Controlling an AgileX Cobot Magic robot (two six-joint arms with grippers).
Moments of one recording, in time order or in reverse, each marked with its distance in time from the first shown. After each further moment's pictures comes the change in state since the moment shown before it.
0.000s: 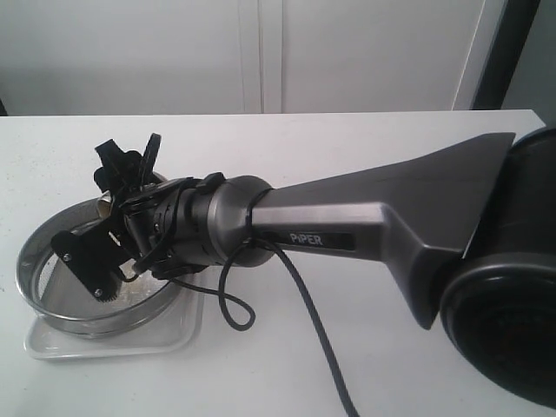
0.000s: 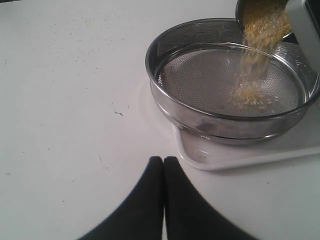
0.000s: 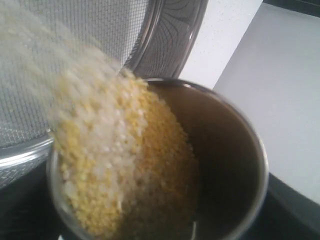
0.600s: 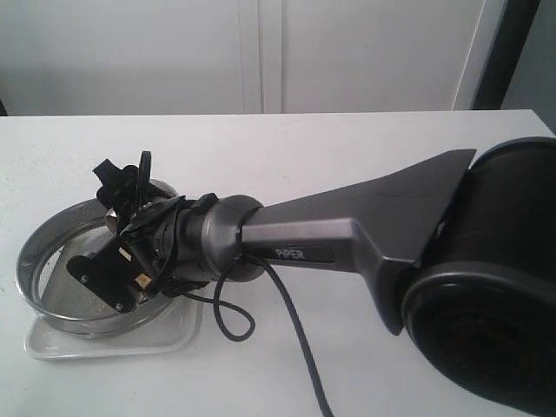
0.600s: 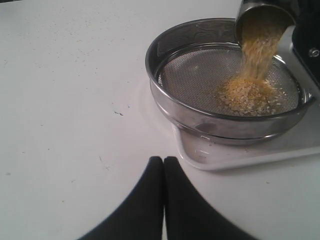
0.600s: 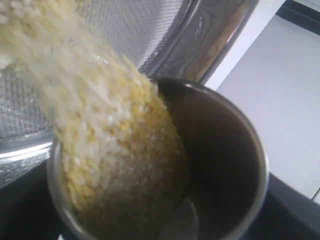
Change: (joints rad) left arm 0.000 0.000 0.000 0.000 0.000 0.000; right arm 0.000 0.060 0.000 -0.158 0.031 -0.002
